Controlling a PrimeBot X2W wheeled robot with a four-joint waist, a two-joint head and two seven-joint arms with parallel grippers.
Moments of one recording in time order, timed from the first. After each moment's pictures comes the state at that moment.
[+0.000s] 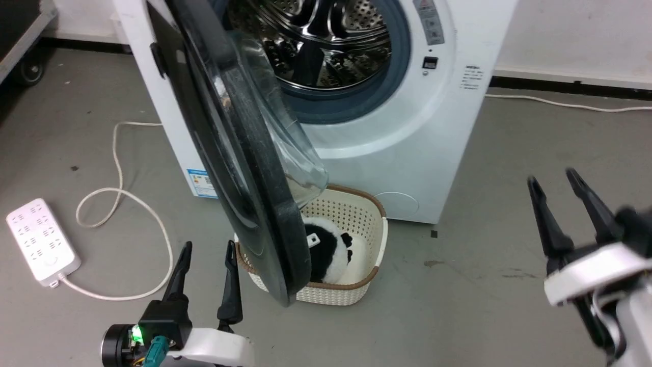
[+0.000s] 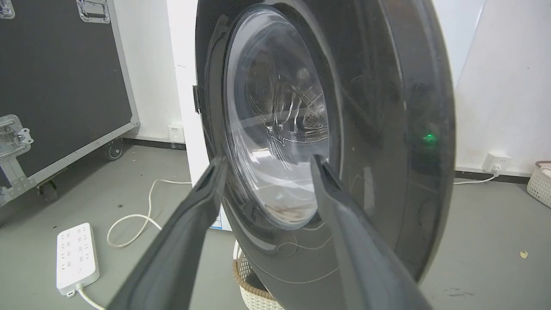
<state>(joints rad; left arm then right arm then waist) -0.02 0.06 -0.11 0.06 -0.12 0.09 -0.26 -0.33 -0.37 0.20 0.29 0.44 0.13 -0.25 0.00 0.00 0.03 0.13</state>
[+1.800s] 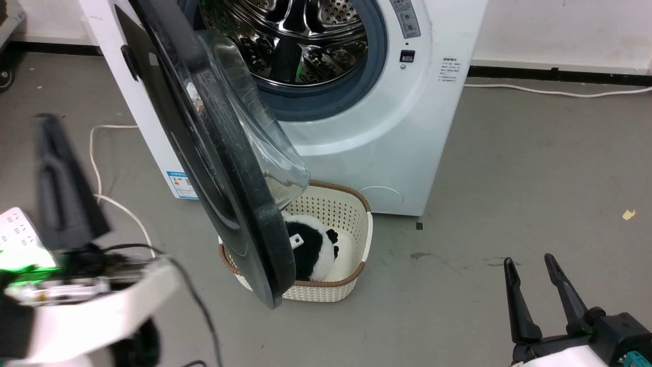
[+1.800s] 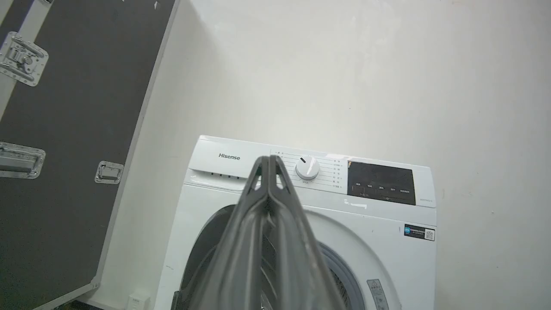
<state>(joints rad) -0.16 0.05 0.07 -0.47 -0.22 0.06 -0.26 0.07 -0.05 -0.01 0.00 0.15 0.13 -0.26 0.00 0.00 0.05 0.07</state>
